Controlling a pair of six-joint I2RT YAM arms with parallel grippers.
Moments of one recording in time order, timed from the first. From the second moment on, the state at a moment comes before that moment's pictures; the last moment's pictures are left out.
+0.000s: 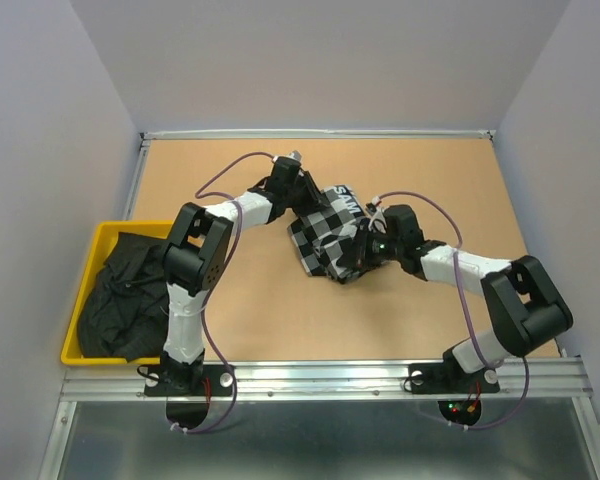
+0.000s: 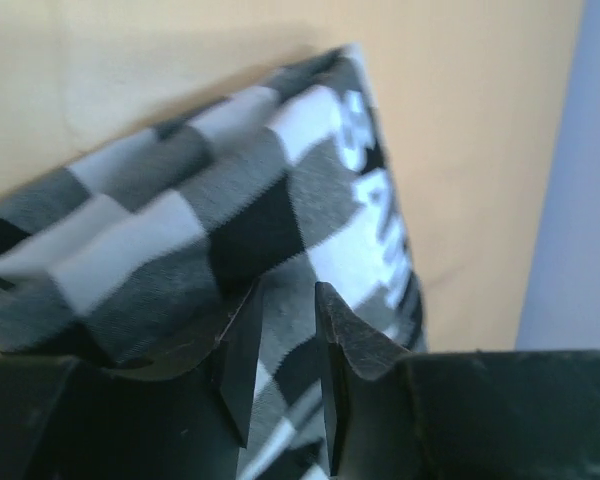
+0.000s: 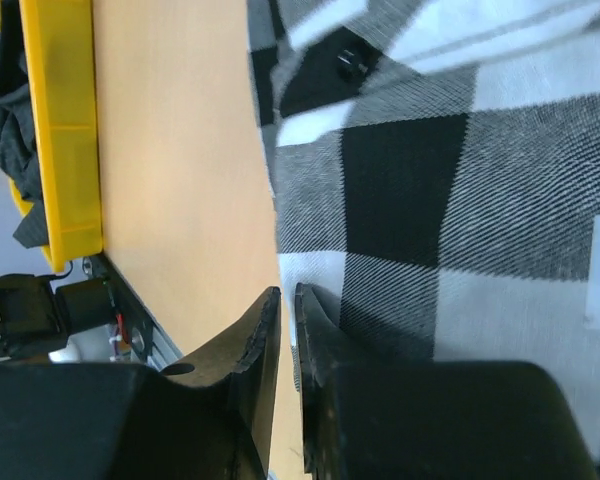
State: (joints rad) left arm -0.52 2.02 1.39 0.02 0.24 -0.89; right arm 0.45 1.47 0.72 0.07 -0.53 0.65
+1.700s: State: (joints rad) left arm -0.41 2.24 1.56 0.02 0.26 -0.73; right arm 0.15 1.66 0.49 0.43 -0.75 0.70
